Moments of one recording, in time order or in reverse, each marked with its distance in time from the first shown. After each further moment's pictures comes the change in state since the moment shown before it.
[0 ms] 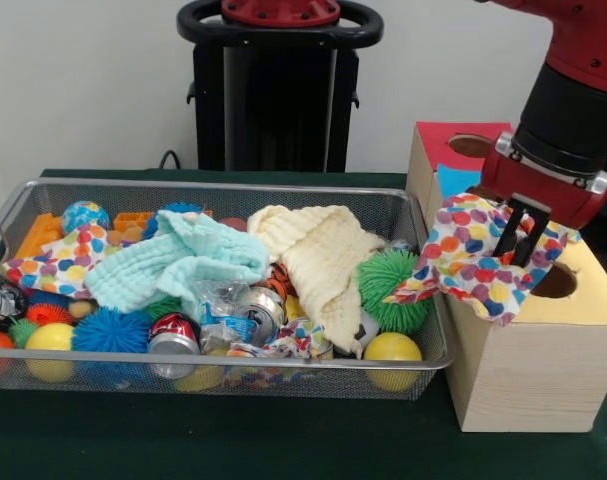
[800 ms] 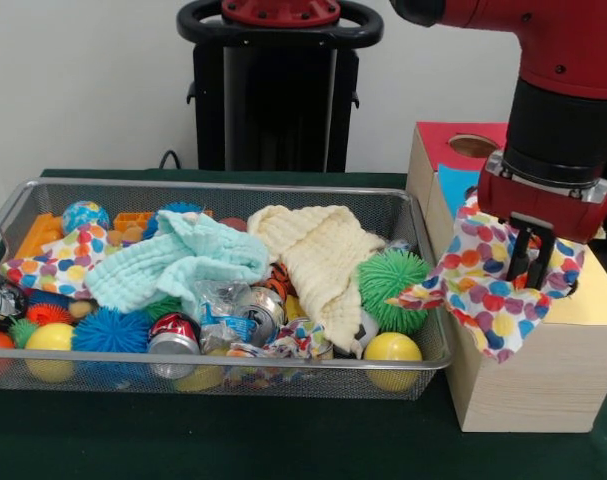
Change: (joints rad) arm -0.116 -0.051 0.141 0.068 0.043 -0.131 0.000
